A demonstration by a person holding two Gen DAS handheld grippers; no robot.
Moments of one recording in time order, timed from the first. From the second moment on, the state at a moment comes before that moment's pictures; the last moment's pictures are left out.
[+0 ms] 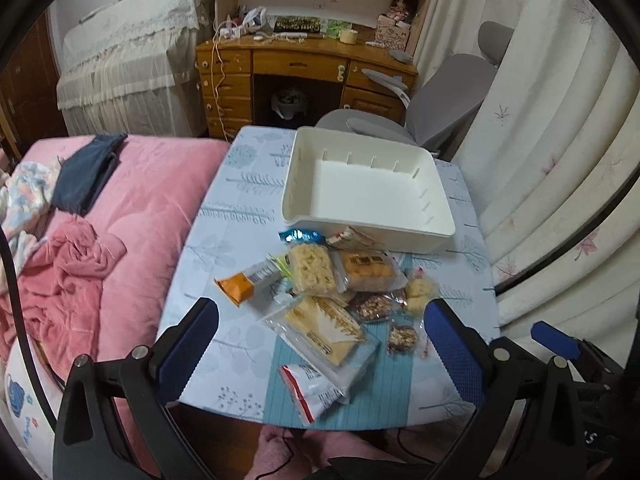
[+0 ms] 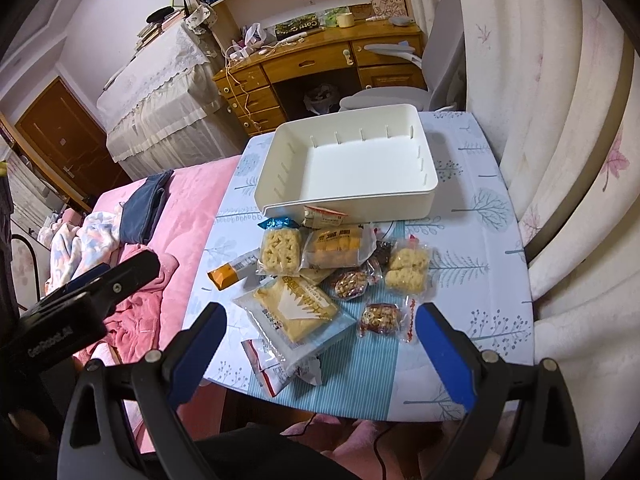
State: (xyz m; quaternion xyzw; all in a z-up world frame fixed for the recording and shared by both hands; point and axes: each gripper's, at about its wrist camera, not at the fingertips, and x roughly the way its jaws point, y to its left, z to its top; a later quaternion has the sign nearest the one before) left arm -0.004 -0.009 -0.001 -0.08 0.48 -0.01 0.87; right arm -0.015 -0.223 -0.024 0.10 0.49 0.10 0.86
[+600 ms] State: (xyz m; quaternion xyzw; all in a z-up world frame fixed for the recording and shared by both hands) left arm -0.036 0.020 -0.051 -0.15 0.53 0.06 0.83; right arm -0.004 -0.237 -0.062 0.15 0.53 0.14 0.82
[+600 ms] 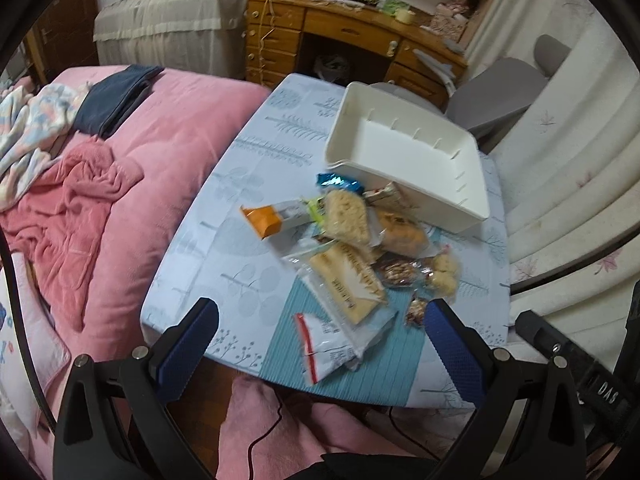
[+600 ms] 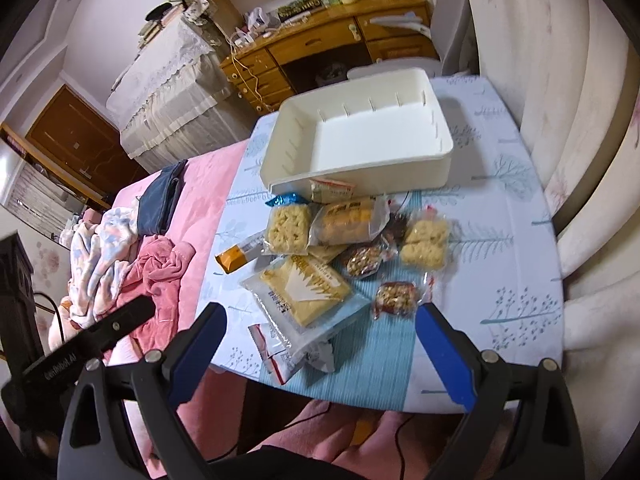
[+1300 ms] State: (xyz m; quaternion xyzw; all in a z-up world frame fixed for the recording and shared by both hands) left arm 0.052 0.085 -0.084 -0.05 0.60 -0.05 0.80; right arm 0.013 -0.197 -0.123 0.37 0.61 0.03 0.71
